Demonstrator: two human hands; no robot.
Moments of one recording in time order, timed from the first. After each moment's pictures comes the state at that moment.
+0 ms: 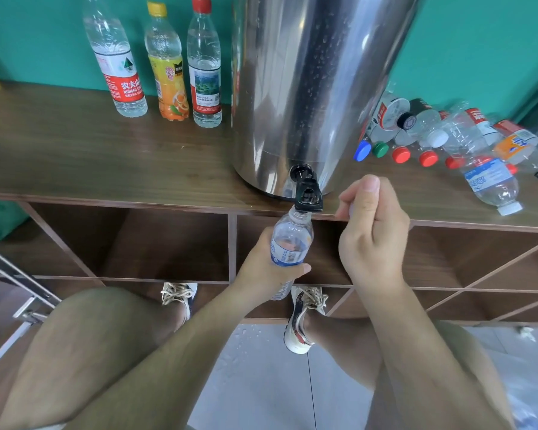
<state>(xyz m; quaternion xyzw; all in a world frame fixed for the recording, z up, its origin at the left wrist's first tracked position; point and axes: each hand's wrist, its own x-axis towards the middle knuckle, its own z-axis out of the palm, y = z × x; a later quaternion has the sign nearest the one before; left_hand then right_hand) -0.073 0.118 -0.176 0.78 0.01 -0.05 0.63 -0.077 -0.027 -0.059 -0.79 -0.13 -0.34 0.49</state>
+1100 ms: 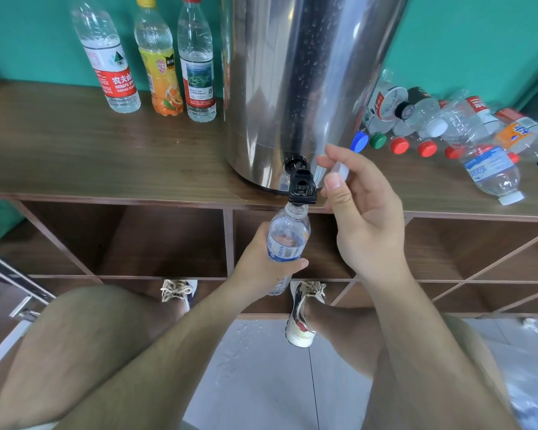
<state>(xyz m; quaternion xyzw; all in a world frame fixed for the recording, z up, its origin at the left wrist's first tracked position) -0.072 0.117 -0.178 0.79 0.01 -0.05 0.62 -0.073 -0.032 -0.056 -0.73 -0.21 -0.20 0.62</state>
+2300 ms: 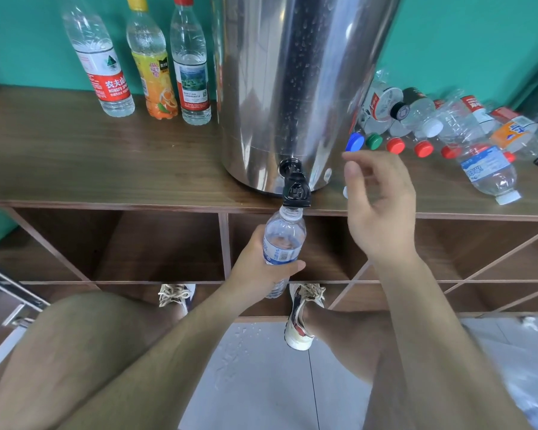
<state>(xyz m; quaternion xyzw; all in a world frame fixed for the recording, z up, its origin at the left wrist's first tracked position) -0.070 0.118 -0.182 0.78 0.01 -0.06 0.62 -0.035 -0.067 -0.064 -0.81 -0.18 -0.37 0.41</state>
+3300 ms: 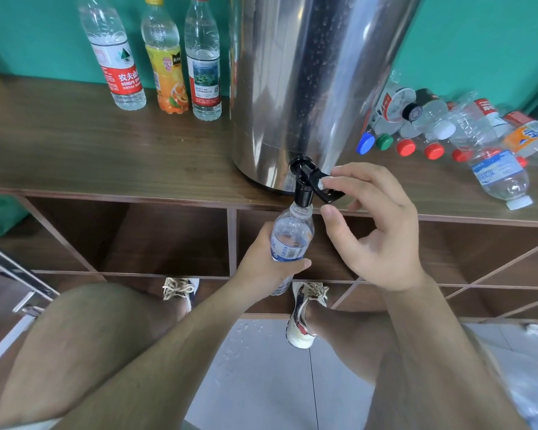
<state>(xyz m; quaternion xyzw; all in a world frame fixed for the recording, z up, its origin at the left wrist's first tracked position) -0.069 0.116 -0.182 0.79 0.02 -0.05 0.60 -0.063 -0.060 -0.064 -0.79 -0.36 -0.32 0.39</state>
